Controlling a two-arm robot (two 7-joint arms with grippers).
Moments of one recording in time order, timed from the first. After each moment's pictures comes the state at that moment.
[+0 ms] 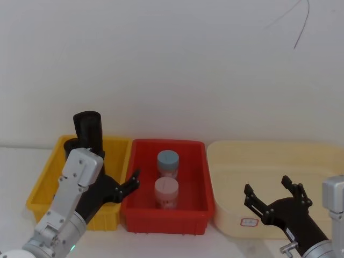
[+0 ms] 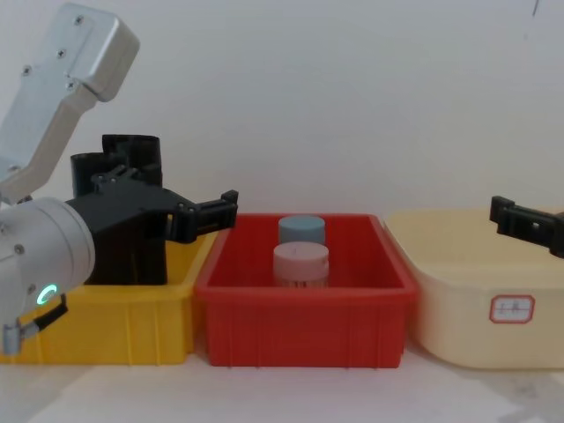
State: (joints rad) left arm -0.24 0.38 0.45 -1.63 -0.20 0.01 -0.01; right arm -0.01 0.34 -0.23 -1.77 0.29 0.03 0.07
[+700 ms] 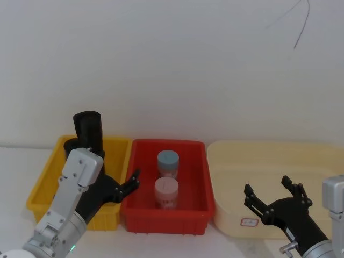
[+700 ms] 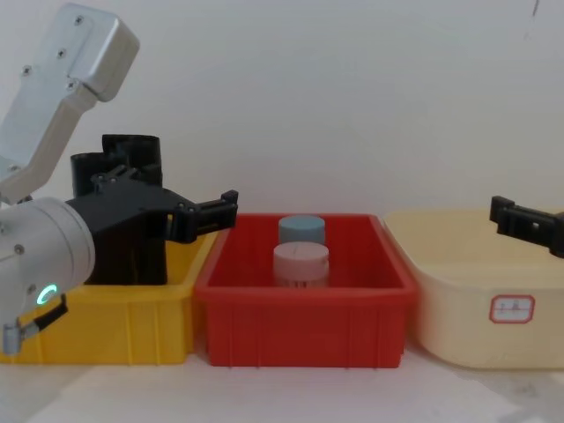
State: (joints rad) left arm -0.24 0.38 0.45 -1.63 -0.20 0.01 -0.01; right arm -0.01 0.34 -0.23 -1.77 0.29 0.03 0.07
